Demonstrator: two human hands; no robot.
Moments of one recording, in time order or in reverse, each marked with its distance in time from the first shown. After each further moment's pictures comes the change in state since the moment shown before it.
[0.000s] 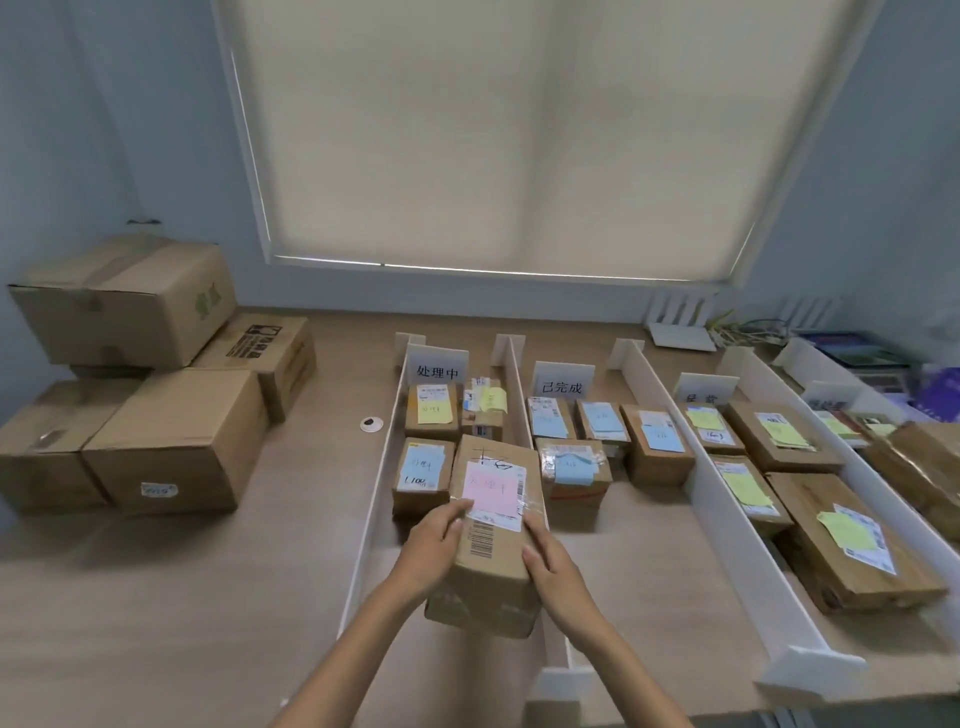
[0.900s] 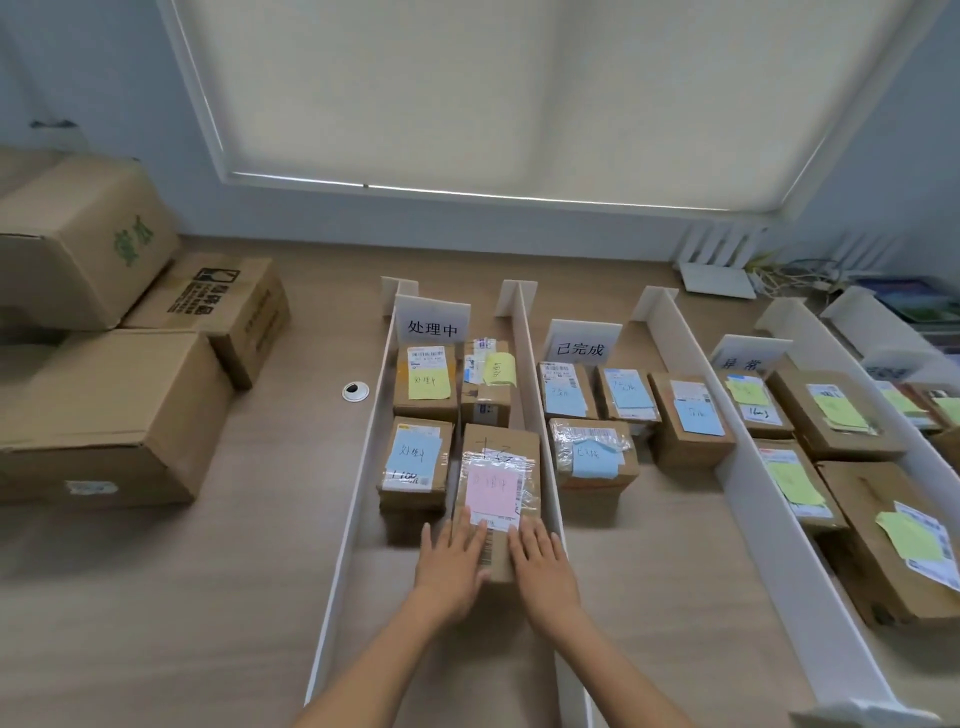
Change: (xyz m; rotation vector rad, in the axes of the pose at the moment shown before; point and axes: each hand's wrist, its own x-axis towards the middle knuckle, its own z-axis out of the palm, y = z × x) left_hand 0.109 -0.082 0.062 0.981 -0.364 -0.027; right_hand 0.129 0.076 0.032 -1.192 -0.263 0.004
